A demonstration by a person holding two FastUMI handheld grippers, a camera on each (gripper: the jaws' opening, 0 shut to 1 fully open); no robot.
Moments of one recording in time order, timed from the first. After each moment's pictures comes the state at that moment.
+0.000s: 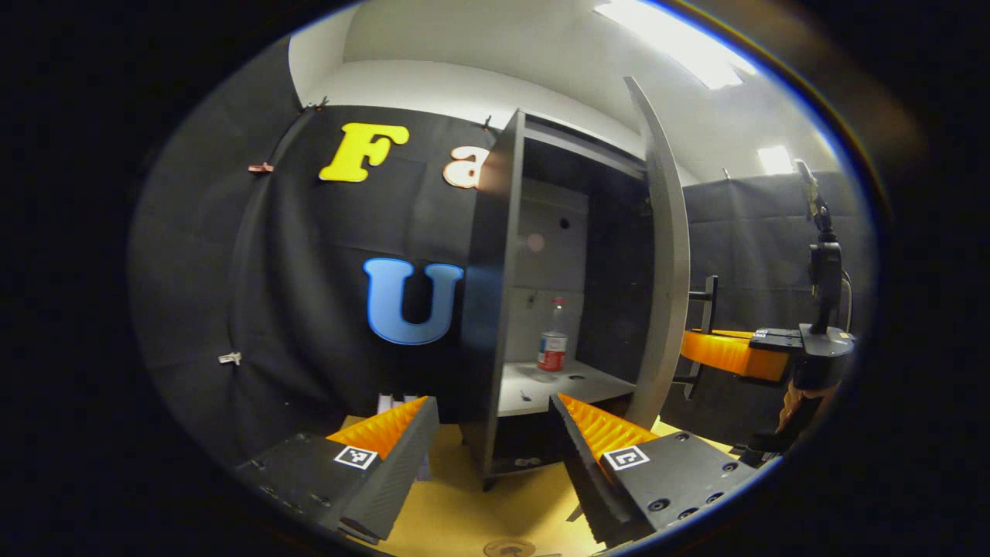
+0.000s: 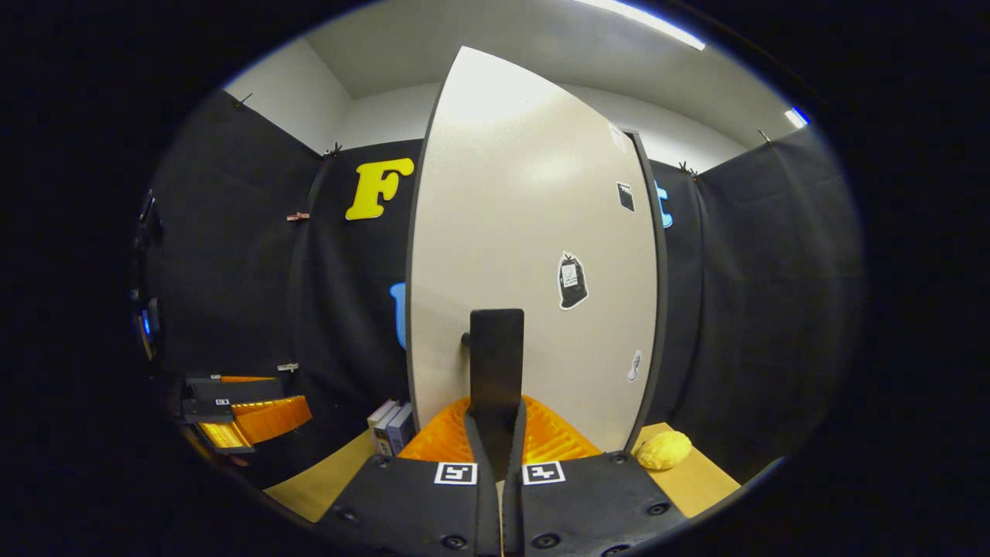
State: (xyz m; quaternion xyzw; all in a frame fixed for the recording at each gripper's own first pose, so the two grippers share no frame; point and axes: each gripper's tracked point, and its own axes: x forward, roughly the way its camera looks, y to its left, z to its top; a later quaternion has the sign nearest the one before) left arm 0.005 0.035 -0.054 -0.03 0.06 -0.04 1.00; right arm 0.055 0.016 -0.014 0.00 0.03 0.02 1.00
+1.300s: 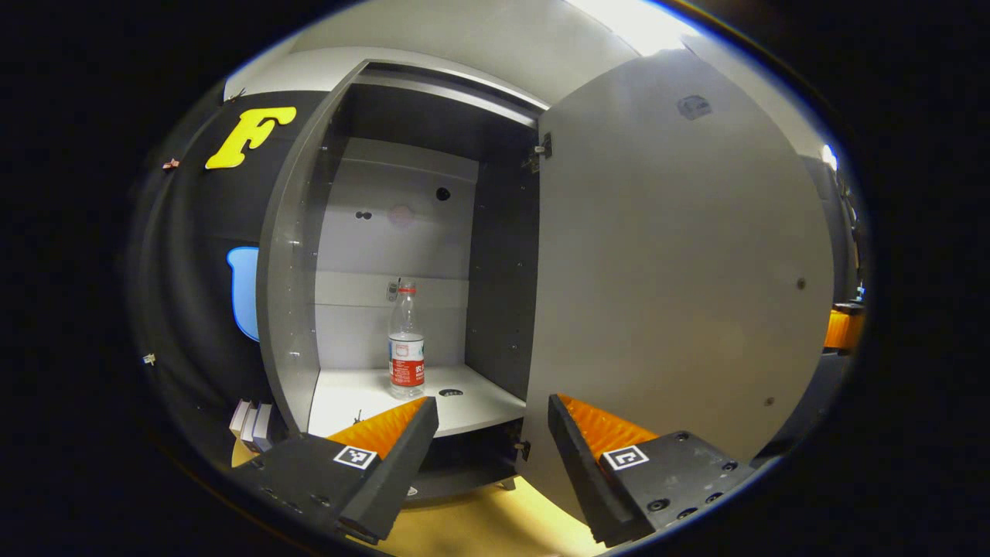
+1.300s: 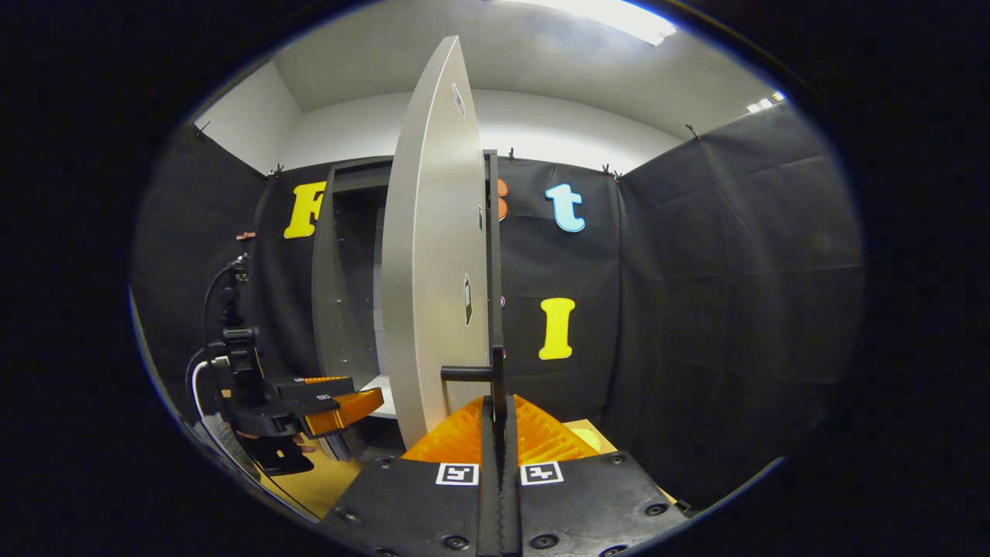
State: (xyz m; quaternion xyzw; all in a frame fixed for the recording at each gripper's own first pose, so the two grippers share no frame) left arm 0.139 -0.181 -0.079 -0.02 0.07 -0.14 0.99; right arm -0.019 -0.196 0.020 0.02 0.02 -0.06 1.00
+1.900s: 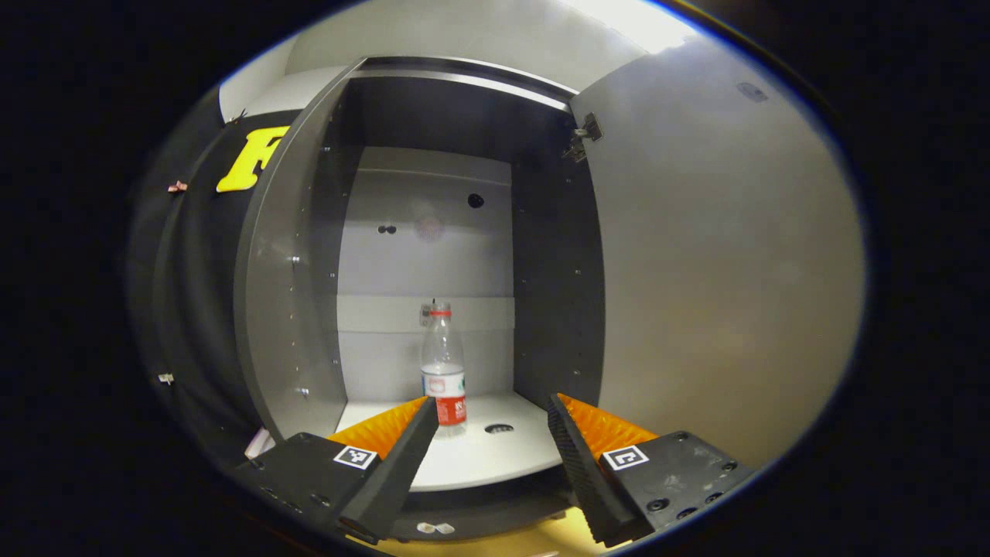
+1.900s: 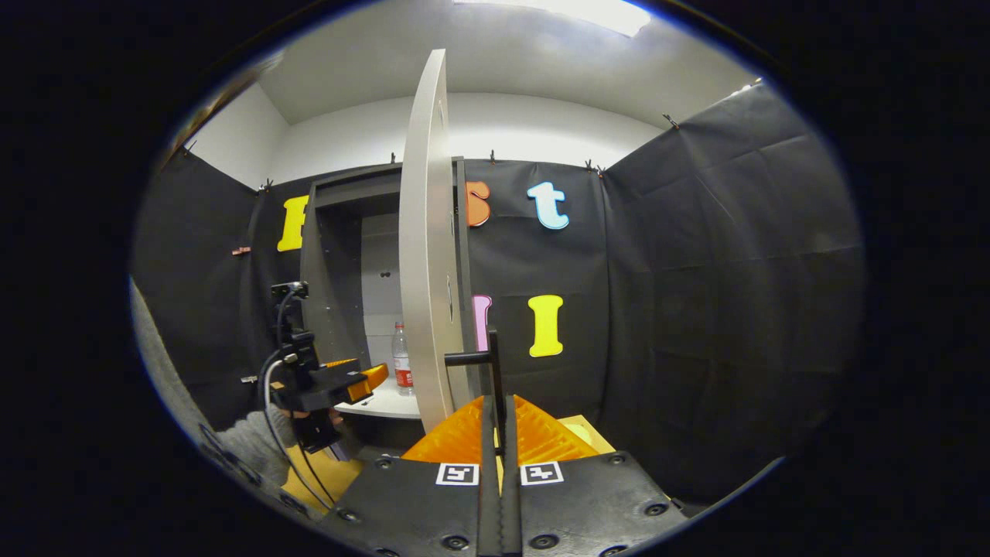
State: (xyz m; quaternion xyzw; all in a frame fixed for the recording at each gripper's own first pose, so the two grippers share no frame) left arm 0.248 -0.152 -0.076 0.03 0.02 -0.05 1.00; right arm -0.045 -0.243 0.023 0.04 0.01 -0.06 1.00
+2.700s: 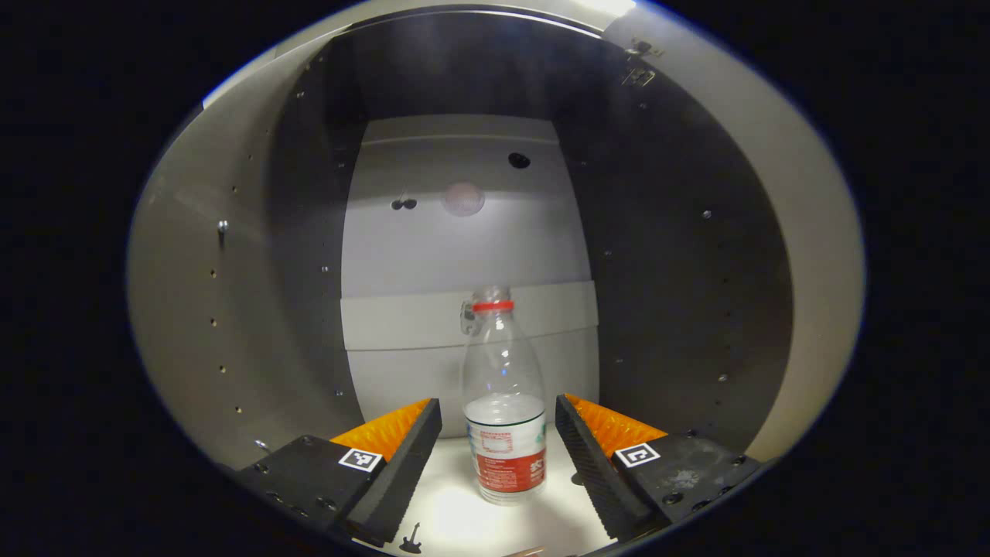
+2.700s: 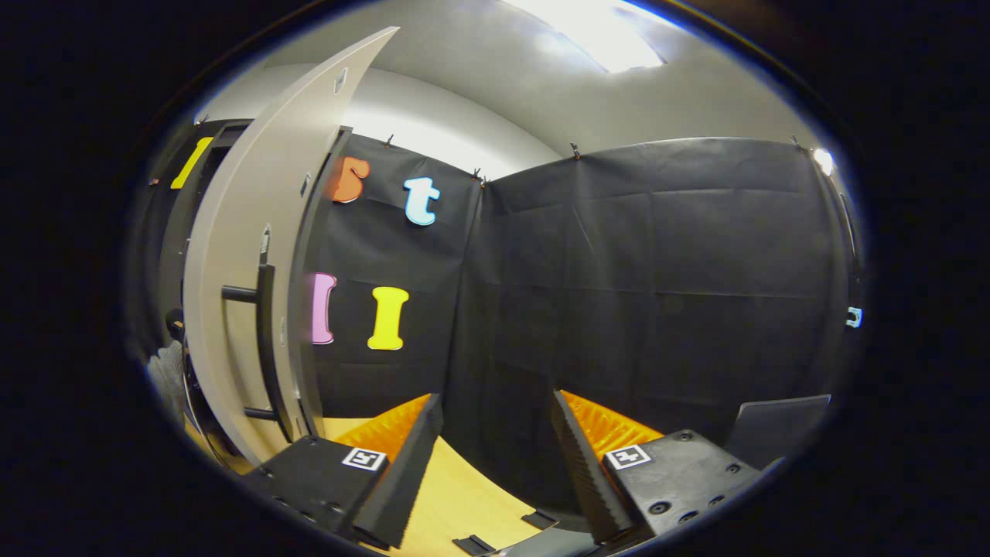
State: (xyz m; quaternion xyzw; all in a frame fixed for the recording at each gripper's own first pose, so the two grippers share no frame) left arm 0.403 -0.092 -0.129 0.07 0.03 0.04 1.00; right arm -0.095 -0.401 0.012 -0.08 0.01 -0.35 0.93
